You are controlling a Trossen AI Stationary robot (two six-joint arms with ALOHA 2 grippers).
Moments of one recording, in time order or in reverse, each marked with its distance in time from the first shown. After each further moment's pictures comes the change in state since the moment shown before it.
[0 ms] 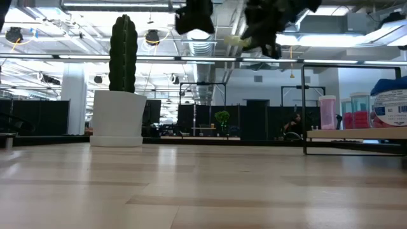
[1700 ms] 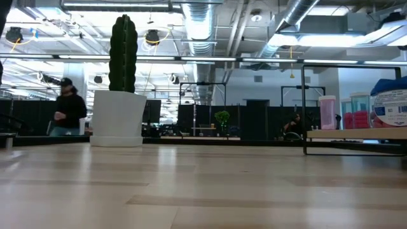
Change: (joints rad) left arm 0.168 -0.105 -0.257 1.276 1.050 0.055; right arm 0.536 -0.586 -0.254 0.266 0.655 -0.511
